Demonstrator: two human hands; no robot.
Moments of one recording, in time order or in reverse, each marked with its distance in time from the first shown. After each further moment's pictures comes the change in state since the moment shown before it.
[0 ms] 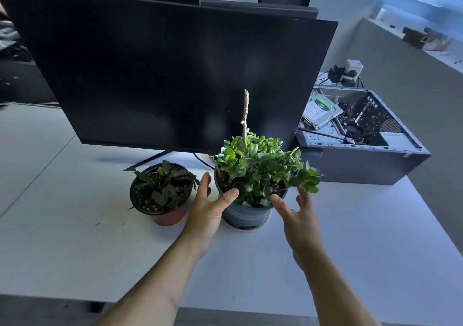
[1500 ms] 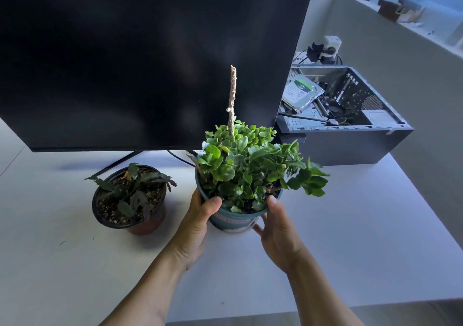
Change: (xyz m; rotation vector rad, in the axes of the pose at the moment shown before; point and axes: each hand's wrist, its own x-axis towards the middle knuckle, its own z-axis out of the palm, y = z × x) left_hand 0.007 -0.020 0.014 -0.090 -0.317 -0.024; right_hand 0.005 0.034 -0.003 0.367 -0.383 0.294
